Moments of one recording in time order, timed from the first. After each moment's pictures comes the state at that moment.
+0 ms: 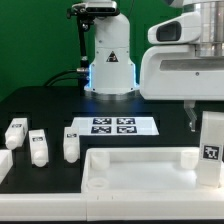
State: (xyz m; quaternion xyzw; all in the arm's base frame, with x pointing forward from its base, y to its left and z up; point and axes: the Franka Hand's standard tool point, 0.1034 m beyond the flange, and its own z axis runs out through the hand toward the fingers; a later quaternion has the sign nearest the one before) arm 0.634 0.114 0.108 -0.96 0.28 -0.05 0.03
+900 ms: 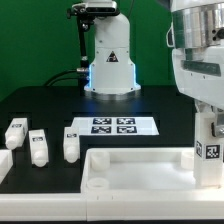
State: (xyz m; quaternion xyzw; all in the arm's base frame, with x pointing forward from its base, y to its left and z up) arm 0.634 0.117 0.107 -0.74 0.67 -0.01 0.09
